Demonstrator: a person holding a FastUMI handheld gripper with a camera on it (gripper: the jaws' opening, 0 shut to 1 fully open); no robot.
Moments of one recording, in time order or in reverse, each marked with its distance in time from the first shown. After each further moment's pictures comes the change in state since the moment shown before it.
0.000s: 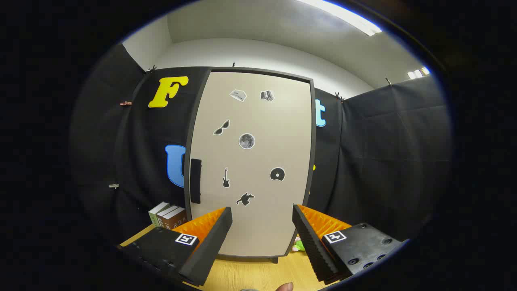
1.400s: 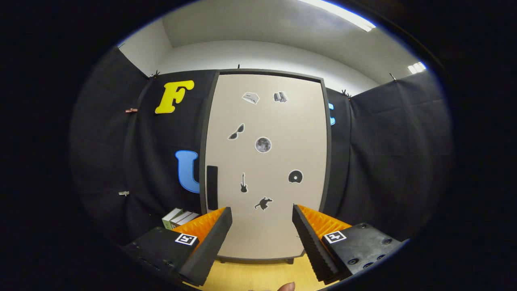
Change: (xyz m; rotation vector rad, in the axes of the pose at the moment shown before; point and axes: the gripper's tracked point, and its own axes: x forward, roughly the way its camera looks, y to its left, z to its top) arm 0.018 0.054 0.020 0.066 -0.016 0.079
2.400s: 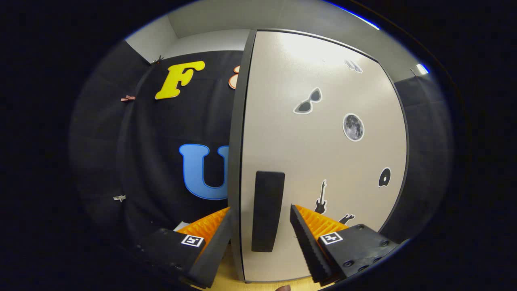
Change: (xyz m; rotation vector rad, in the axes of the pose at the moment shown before) arm 0.176 0.112 -0.055 0.001 0.049 0.005
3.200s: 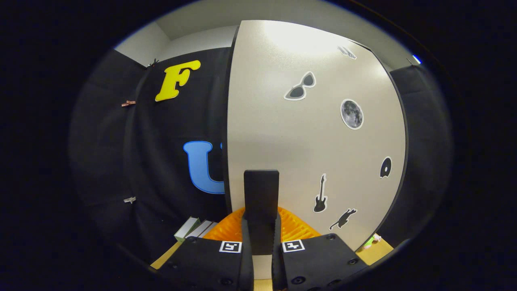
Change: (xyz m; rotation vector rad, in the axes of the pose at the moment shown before) arm -0.025 -0.004 -0.003 0.065 0.069 0.085
